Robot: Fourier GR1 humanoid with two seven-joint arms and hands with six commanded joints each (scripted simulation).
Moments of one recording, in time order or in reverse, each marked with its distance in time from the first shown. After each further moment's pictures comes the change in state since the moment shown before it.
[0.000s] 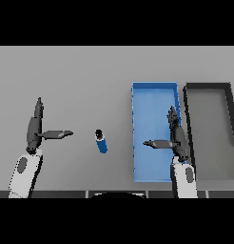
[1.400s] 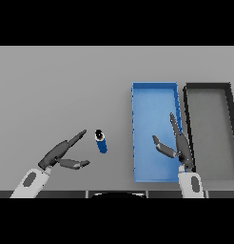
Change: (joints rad) left arm 0.125 0.143 -0.303 -0.164 -0.096 -0.467 -0.087; right arm 0.119 -0.139 0.099 -0.138 0.186 0.039 -0.087
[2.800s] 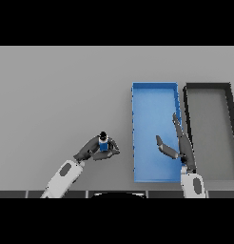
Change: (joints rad) left arm -0.174 -0.396 -0.079 0.294 -0.043 0.053 -0.082; right arm 0.020 -0.008 -0.015 -0.019 -0.014 0.003 -0.030
